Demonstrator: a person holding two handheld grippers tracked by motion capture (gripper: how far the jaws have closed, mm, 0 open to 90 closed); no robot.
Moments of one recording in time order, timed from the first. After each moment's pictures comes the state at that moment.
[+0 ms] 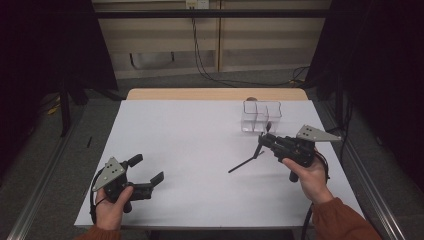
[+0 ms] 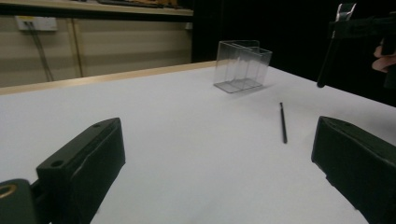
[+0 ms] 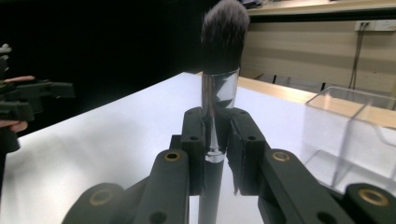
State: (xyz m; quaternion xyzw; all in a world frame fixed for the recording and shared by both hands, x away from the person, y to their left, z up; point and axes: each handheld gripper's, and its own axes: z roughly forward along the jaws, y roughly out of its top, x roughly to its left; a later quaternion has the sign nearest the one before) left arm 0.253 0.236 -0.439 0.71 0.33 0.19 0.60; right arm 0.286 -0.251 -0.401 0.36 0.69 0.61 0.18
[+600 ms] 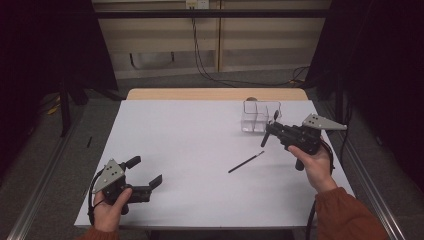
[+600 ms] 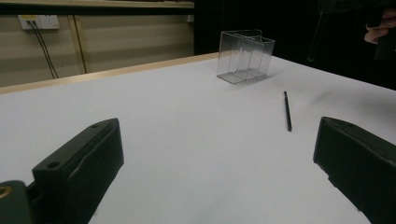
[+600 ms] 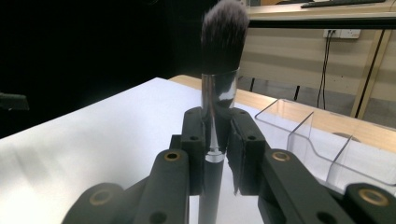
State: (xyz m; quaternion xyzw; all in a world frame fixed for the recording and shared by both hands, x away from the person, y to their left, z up) left arm 0.251 0.240 -0.440 0.72 0.32 0.20 0.58; right arm 0.311 -0.270 -0.391 0.37 0.68 0.59 0.21
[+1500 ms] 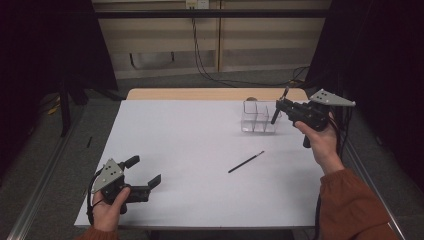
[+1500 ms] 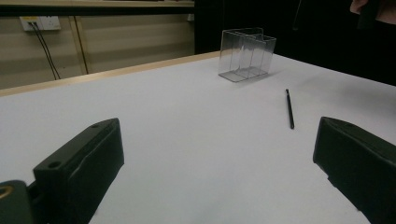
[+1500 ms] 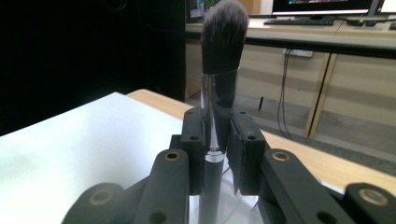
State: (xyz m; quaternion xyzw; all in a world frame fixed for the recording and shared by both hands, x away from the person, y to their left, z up) left arm 0.251 0.242 -0.438 0.72 0.32 0.20 0.58; right arm 0.354 -0.293 -0.356 0.39 0.67 0.57 0.27
